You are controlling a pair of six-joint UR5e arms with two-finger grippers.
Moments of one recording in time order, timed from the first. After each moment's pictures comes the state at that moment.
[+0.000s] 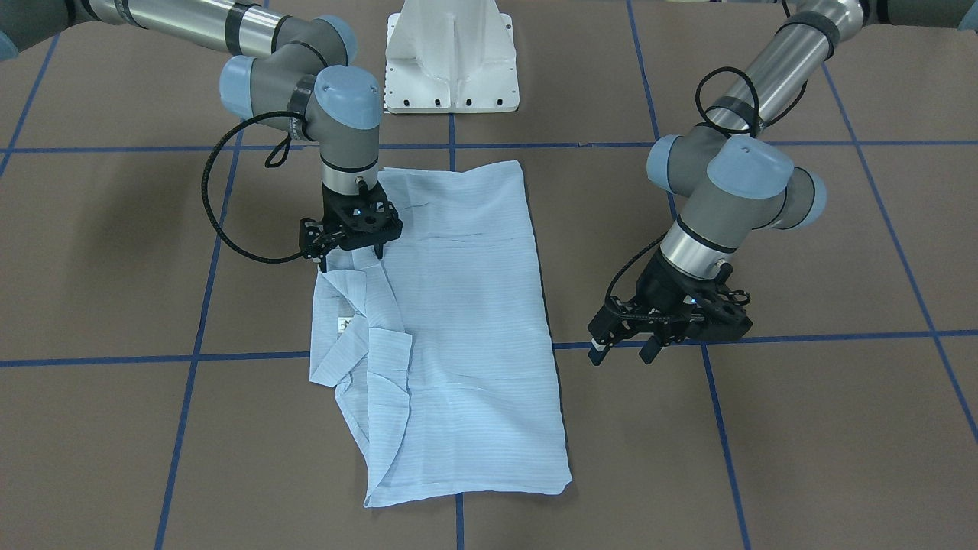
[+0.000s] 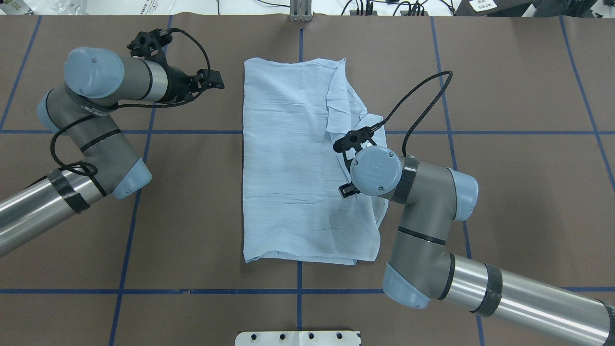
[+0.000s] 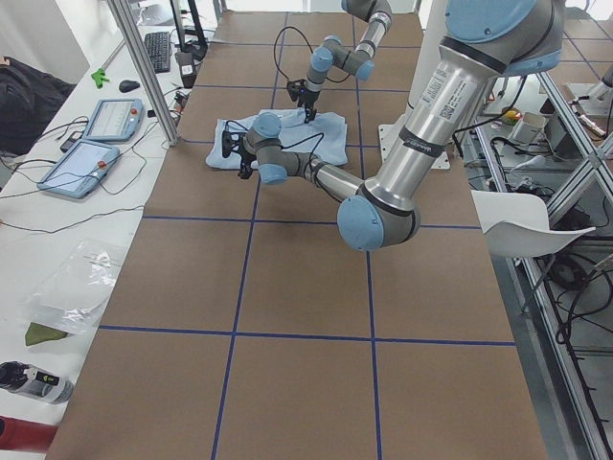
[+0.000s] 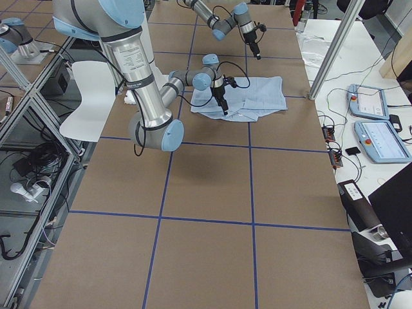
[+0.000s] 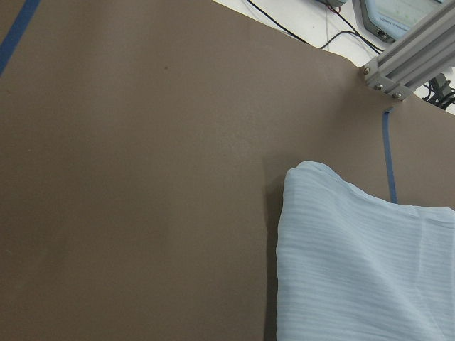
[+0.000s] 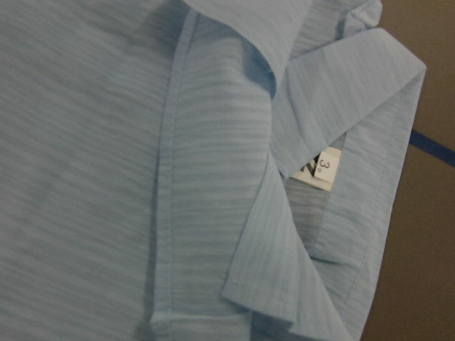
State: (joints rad) left arm -0.80 -2.12 -1.35 -2.45 -1.83 -1.38; right arm 0.46 -1.02 1.66 -1.56 1.57 0.81
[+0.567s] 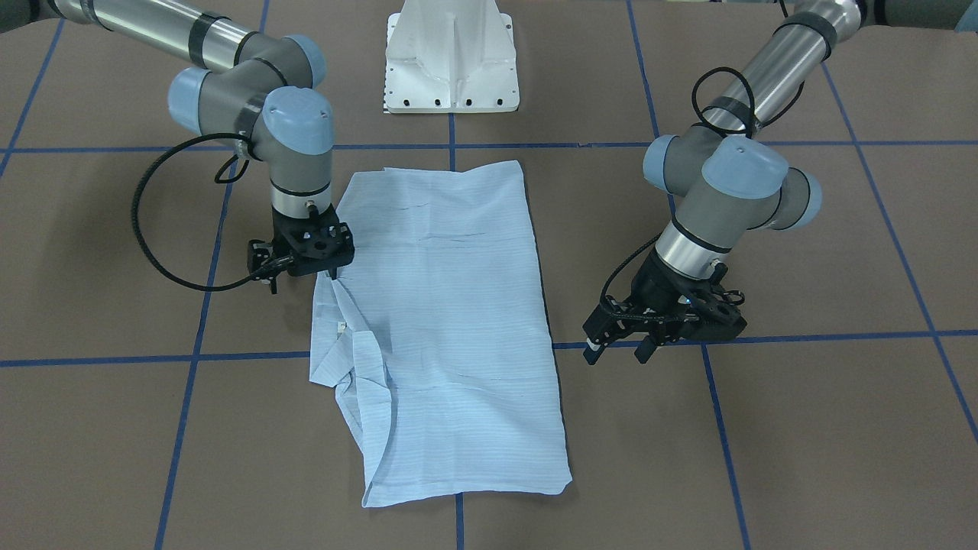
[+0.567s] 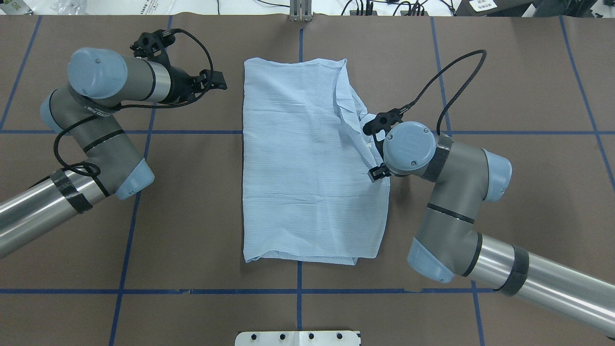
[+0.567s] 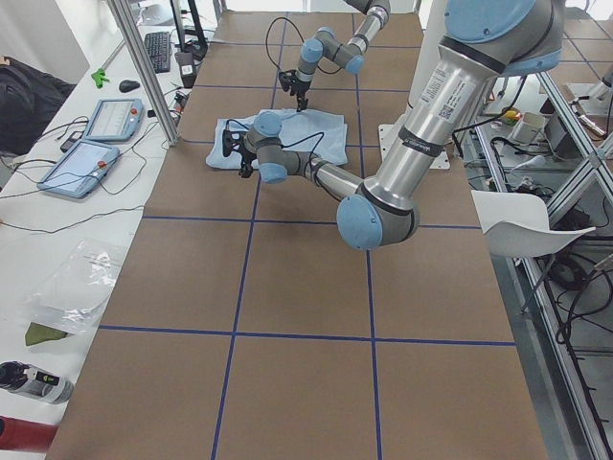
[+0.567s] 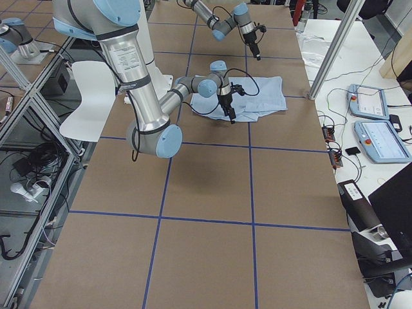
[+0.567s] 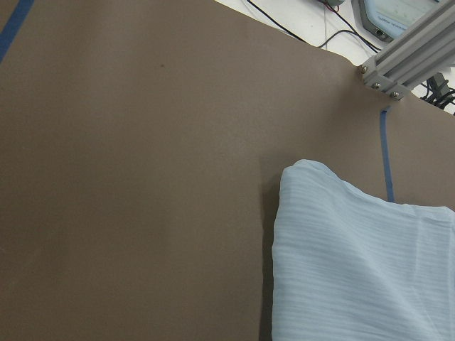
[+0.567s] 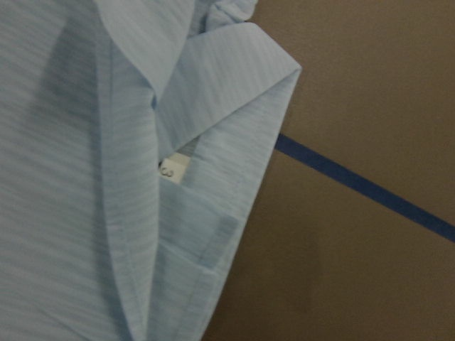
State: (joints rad) left arm -0.80 -2.13 -1.35 -2.45 -1.83 -1.39; right arm 0.57 -1.11 1.68 -1.55 1.61 0.70
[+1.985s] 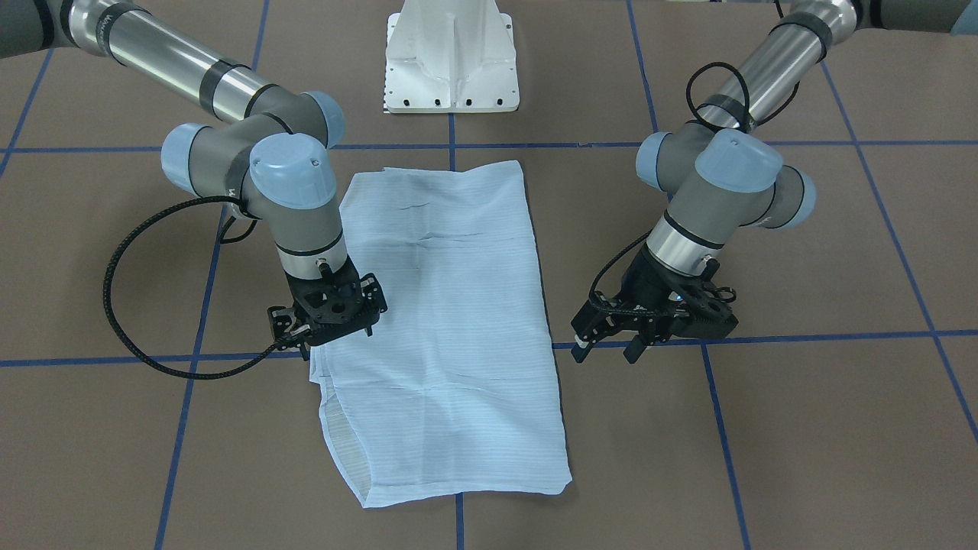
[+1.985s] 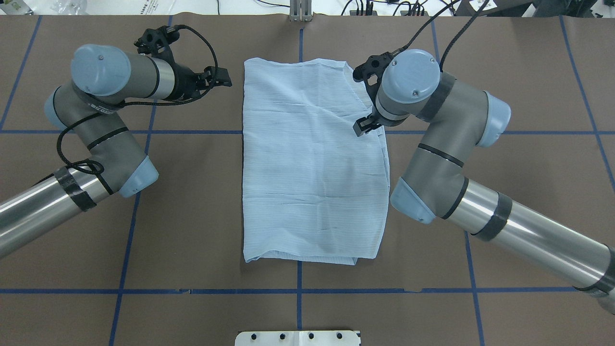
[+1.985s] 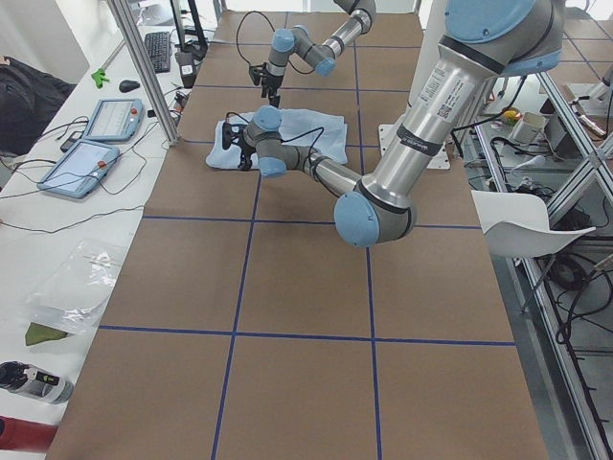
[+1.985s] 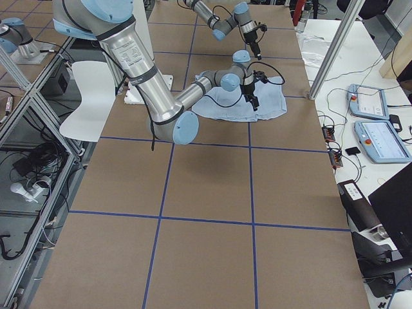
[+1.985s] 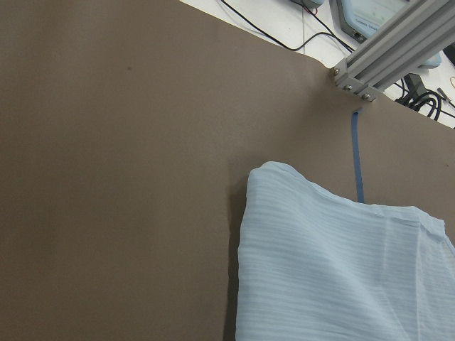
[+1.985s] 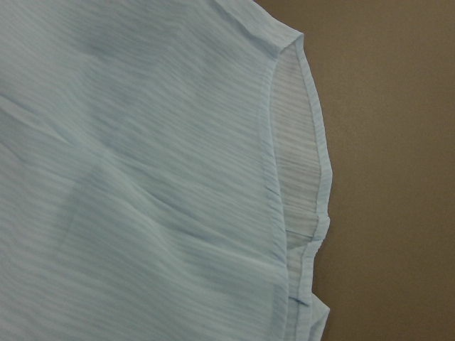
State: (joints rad) left arm -0.80 -2.15 -1.36 -2.45 -1.84 -1.39; right arm 0.69 -0.88 1.43 -1.34 1.76 0.63
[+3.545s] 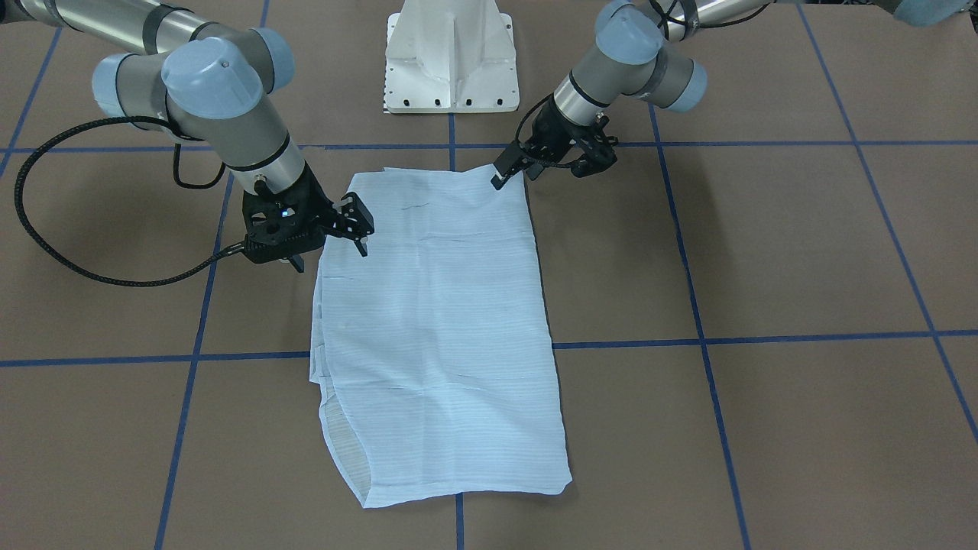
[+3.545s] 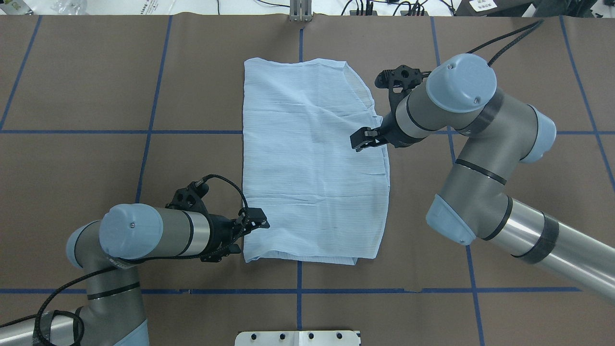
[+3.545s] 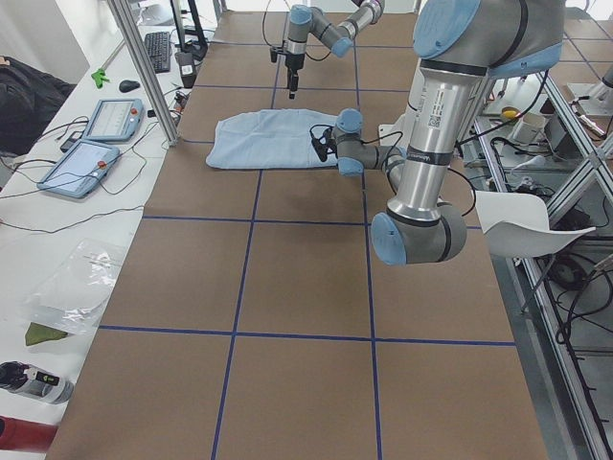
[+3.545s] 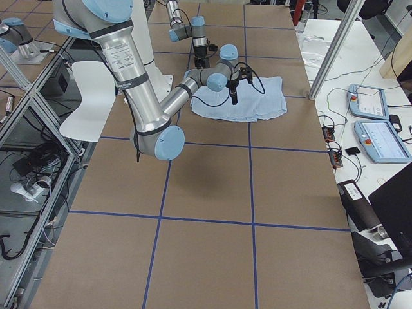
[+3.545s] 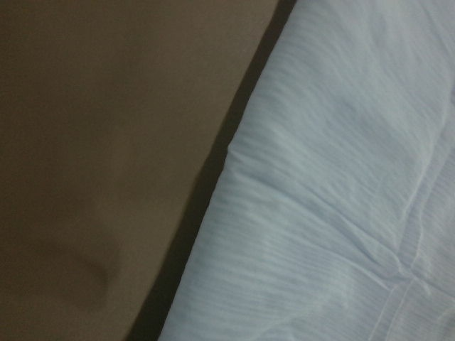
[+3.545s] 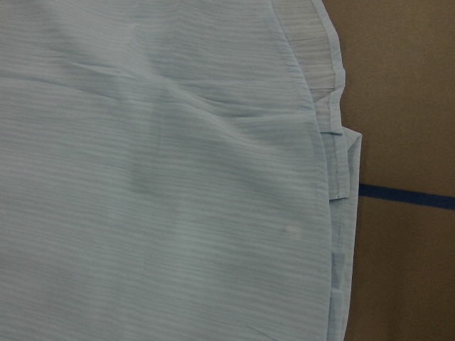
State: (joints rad) left arm -0.33 -1.91 -1.78 -2.29 -1.74 -2.03; right arm 0.69 -1.08 1.77 -1.34 1.97 0.99
